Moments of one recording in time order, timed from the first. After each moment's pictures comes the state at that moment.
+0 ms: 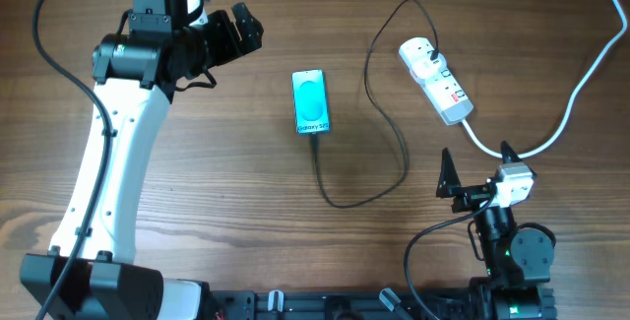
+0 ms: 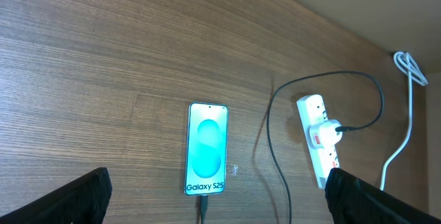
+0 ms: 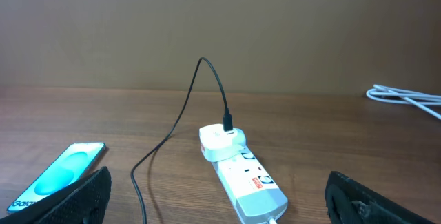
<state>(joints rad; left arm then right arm) -0.12 1.59 1.58 -0.87 0.26 -0.49 0.04 0.02 0.01 0.00 -0.08 0.01</state>
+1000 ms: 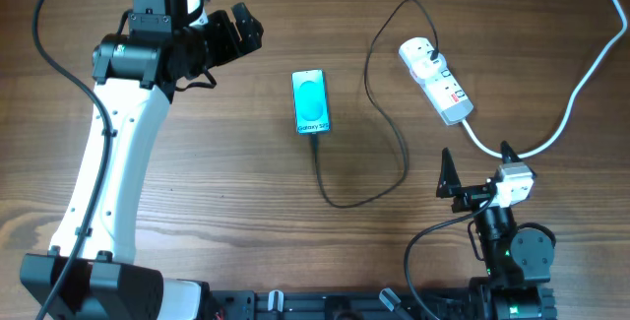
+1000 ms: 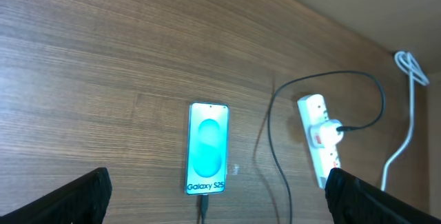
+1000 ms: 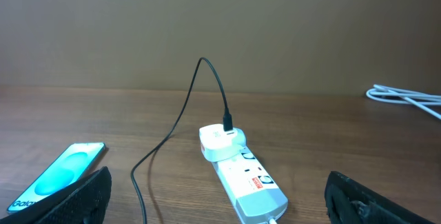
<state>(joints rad) -0.12 1.59 1.58 -0.87 0.25 -0.49 0.04 0.02 0.01 0.00 -0.08 0.01</state>
